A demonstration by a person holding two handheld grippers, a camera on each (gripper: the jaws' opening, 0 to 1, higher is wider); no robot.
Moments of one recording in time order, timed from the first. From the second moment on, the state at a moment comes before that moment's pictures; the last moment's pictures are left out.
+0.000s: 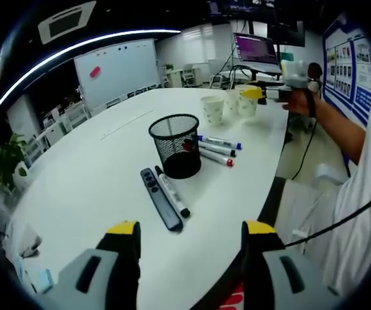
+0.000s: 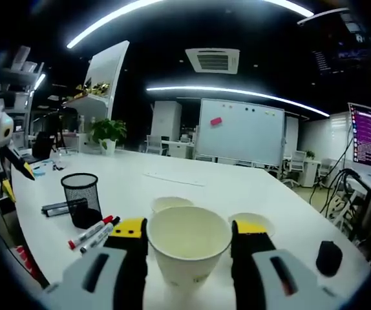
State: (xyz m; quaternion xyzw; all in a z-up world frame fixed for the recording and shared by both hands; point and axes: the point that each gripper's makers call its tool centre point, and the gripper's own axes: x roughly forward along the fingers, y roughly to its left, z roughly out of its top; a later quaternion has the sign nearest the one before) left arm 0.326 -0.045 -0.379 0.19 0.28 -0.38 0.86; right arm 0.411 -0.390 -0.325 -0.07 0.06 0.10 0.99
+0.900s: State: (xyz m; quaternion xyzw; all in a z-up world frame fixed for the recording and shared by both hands) left arm 0.333 -0.047 -0.375 0.19 0.28 -0.38 0.86; right arm 0.412 -0.399 -0.295 -0.07 0.03 0.09 0.99
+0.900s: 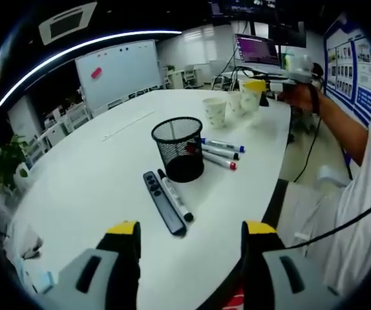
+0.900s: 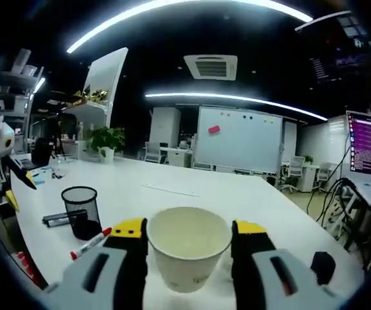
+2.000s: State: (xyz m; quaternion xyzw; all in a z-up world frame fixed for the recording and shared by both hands) left arm 0.331 -0.035 -0.380 0.18 0.28 -0.37 0.87; right arm 0.418 -0.404 -0.274 -0.09 0.02 0.09 0.99
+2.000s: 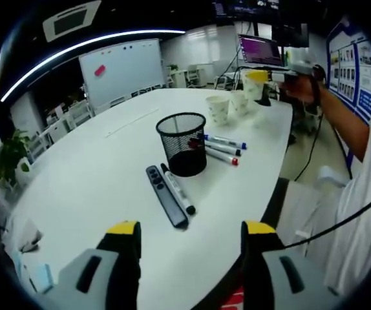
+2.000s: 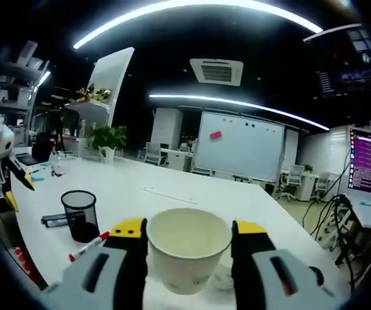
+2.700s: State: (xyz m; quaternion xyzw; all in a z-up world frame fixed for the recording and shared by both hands) left arm 0.332 -0.037 -0.382 0.17 0.28 -0.37 0.87; right arm 0.419 -0.401 -0.270 -0.10 0.03 0.09 0.99
